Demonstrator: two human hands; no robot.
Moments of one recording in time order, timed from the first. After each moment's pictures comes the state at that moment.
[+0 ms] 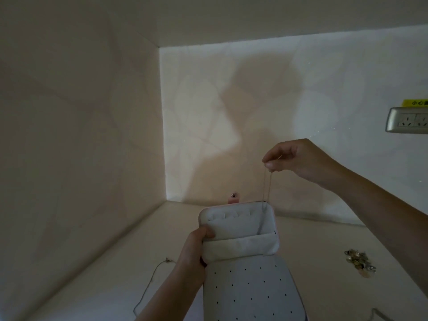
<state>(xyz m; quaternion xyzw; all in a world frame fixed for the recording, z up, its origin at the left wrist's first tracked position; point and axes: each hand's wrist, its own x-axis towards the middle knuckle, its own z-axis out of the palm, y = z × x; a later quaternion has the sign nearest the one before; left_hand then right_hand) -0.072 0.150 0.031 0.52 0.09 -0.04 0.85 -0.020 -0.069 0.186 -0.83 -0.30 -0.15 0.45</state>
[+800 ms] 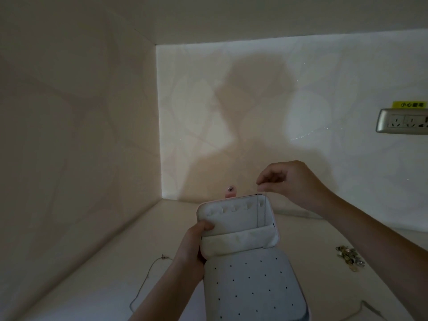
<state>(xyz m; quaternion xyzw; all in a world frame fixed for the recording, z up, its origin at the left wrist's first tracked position) -0.075 0.149 0.034 0.46 0.04 -0.08 0.88 -0.036 -0.065 0.145 -0.84 -0.32 -0.20 0.39</state>
